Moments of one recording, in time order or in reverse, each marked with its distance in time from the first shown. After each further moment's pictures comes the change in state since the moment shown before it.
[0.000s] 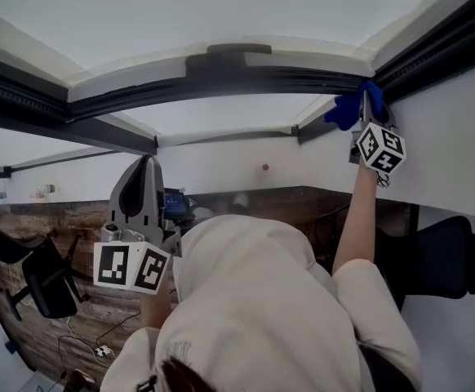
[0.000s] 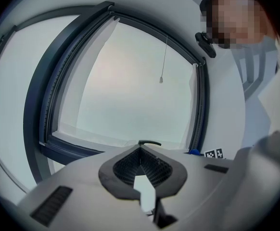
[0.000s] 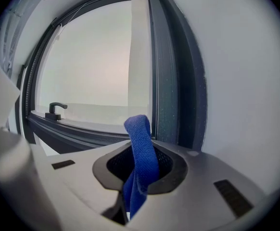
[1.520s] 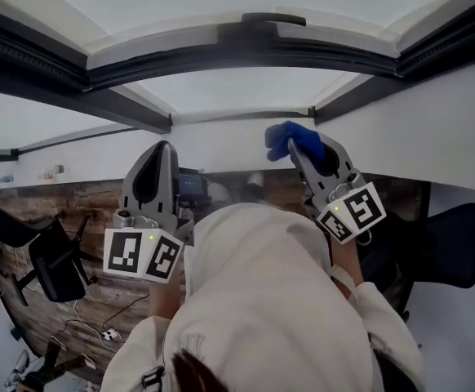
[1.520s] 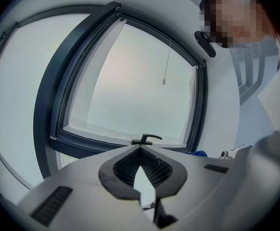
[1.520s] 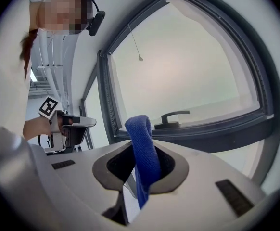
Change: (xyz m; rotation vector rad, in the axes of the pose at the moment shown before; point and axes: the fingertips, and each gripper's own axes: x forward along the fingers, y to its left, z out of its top) left arm -0.042 0.027 -0.013 -0.023 0.034 -0.013; right arm -0.179 0.304 0.020 0.110 -0.003 0.729
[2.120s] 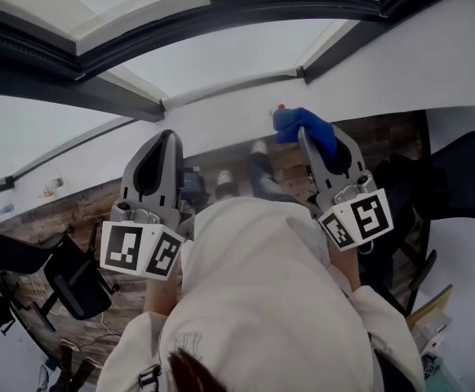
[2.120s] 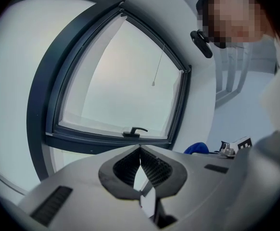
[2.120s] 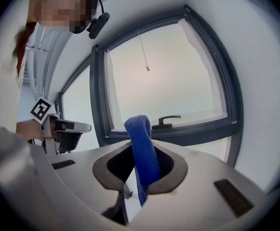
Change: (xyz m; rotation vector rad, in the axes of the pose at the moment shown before) left arm -0.056 0.019 -0.009 0.013 0.094 -0.236; right arm -0.040 0.094 0.000 -0.005 -0.017 -0.324
